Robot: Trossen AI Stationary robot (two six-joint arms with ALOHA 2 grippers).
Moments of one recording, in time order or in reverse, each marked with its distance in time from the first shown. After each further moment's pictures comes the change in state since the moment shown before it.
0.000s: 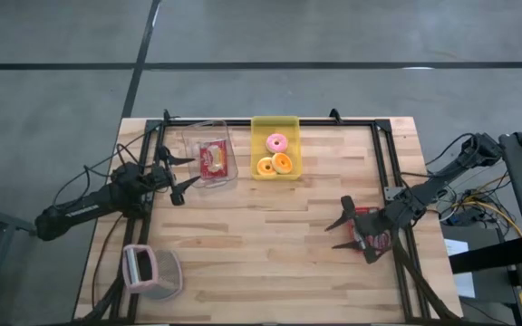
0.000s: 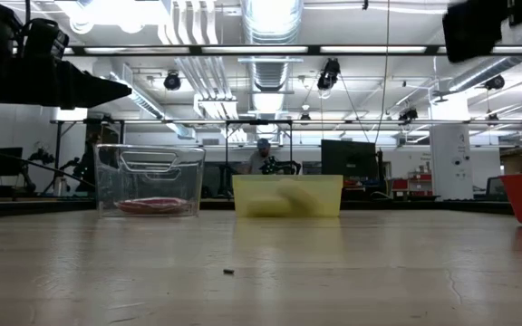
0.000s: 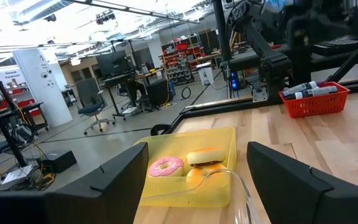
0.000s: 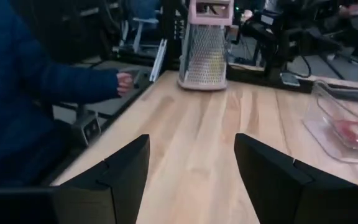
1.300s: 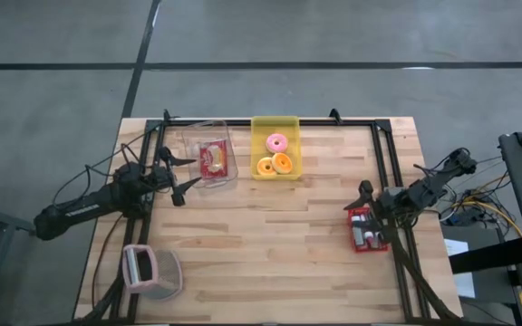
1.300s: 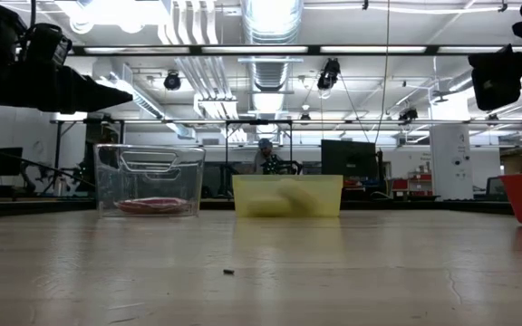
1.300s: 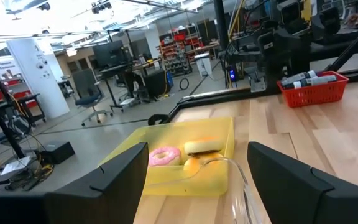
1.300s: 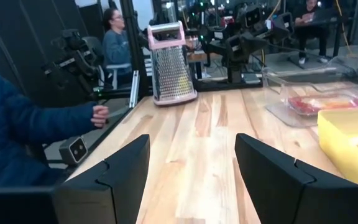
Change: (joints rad) left arm 0.000 0.021 0.000 -0.023 -0.003 0.000; right arm 0.000 -0.816 -0.317 -0.330 0.108 0.131
